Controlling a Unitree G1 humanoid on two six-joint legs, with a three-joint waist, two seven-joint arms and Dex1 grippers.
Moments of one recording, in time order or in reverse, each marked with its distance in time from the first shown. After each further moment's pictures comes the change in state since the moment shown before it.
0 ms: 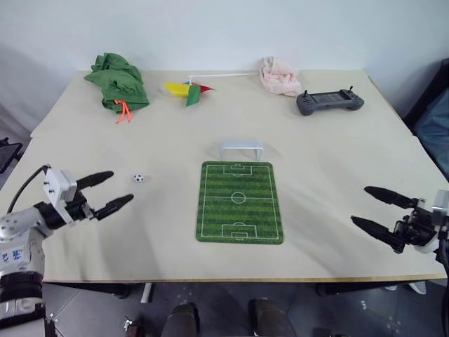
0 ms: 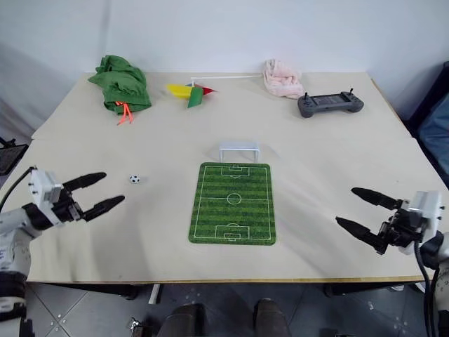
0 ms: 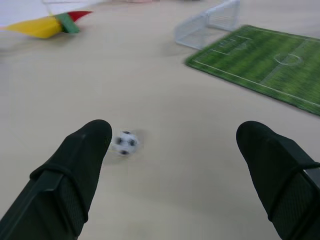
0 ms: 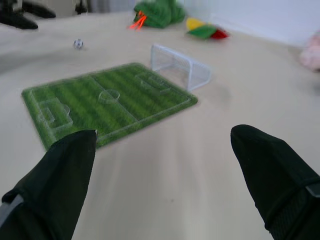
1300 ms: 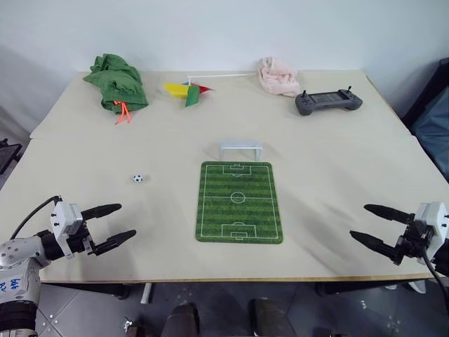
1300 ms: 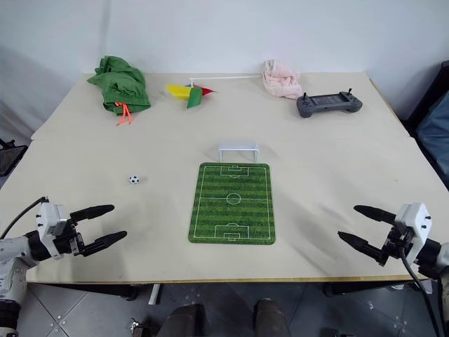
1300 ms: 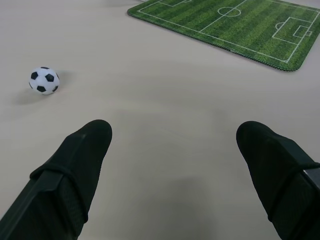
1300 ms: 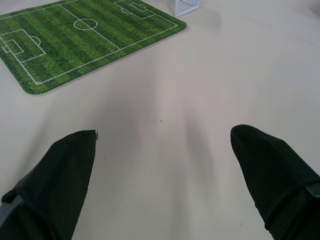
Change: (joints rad) left arm 0.280 -0.009 -0.014 -0.107 -0.013 -0.079 -0.175; right arm 0.064 -0.075 0.068 0.112 -0.199 -0.040 -0.027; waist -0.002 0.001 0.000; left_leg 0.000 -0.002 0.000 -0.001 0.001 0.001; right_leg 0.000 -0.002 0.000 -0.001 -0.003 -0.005
